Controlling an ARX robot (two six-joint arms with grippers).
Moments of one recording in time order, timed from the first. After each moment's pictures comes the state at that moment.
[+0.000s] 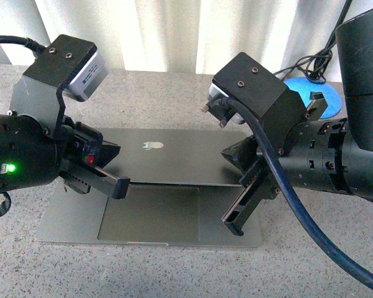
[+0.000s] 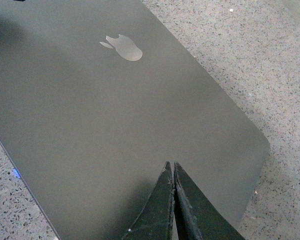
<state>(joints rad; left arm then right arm) -0.32 1.74 0.53 0.56 0.18 0.14 0.44 1.88 0.65 0.54 -0.25 -0.42</state>
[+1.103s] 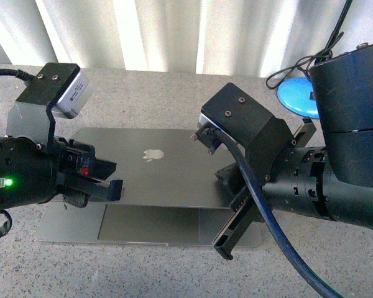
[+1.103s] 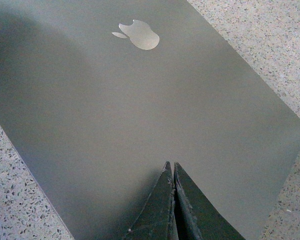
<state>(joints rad) -0.29 1.81 0.51 0.61 0.24 -0.01 0.48 1.93 0.63 0.57 -0.23 -0.38</state>
